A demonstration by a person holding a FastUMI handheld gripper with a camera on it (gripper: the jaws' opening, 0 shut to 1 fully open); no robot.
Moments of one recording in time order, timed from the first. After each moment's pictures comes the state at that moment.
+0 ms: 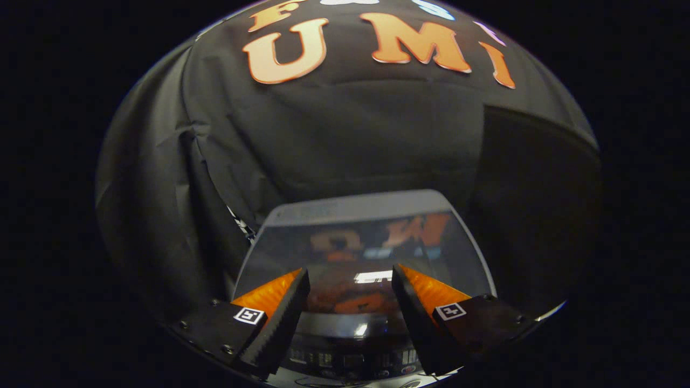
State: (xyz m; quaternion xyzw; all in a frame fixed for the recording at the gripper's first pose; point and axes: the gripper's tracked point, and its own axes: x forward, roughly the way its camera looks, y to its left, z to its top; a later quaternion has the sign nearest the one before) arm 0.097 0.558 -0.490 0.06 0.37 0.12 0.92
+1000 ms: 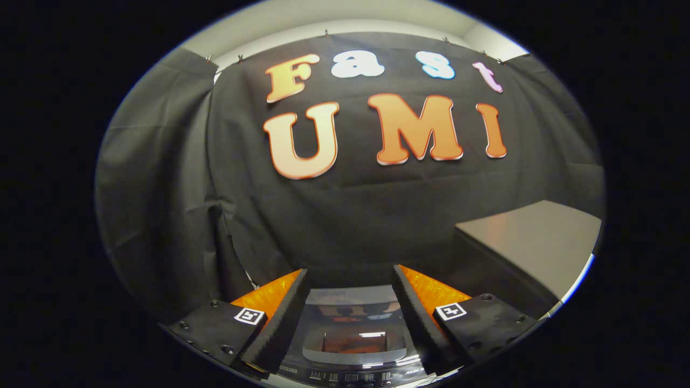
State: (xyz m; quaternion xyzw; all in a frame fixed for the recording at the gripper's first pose) arm 0.132 0.520 -0.232 0.08 0.14 0.14 0.98
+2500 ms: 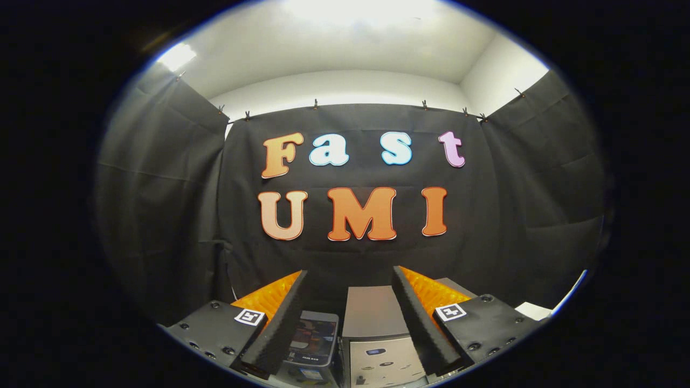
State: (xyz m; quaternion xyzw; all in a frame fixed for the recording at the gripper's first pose) arm -0.055 0.223 -0.039 0.03 0.01 0.13 0.99
